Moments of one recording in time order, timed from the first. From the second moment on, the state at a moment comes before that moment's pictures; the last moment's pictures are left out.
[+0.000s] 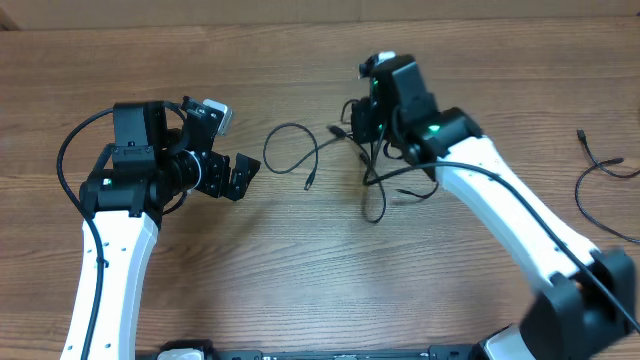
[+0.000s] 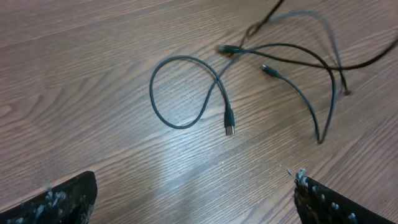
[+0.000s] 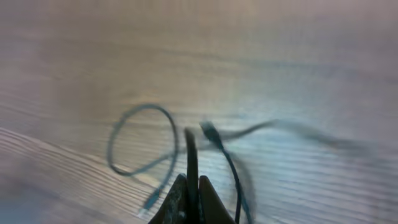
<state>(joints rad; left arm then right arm) 0.02 1.29 1.15 -0.82 0.45 0.27 0.47 1.66 1.43 -0.57 -0.02 0.28</state>
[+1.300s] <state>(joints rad) 0.02 1.29 1.15 -0.82 0.45 0.27 0.47 1.30 1.60 -1.14 -0.18 0.28</state>
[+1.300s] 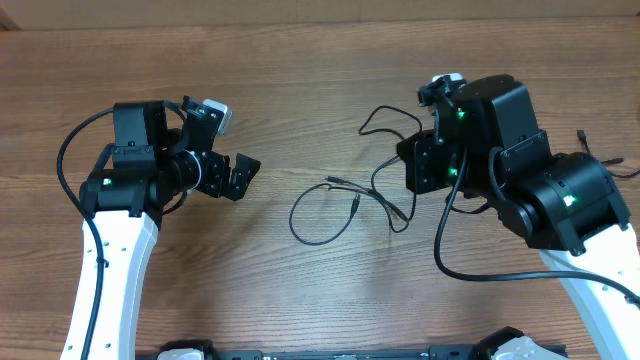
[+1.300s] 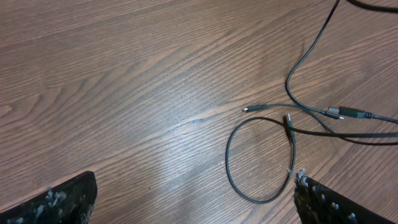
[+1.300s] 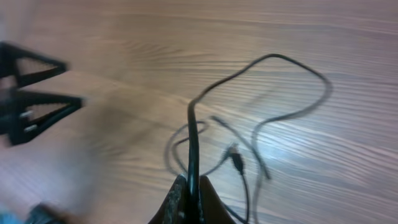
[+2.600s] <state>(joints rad) 0.02 1.29 1.15 -0.82 0.45 0.27 0.47 1.12 1.60 -1.00 -0.34 0.22</state>
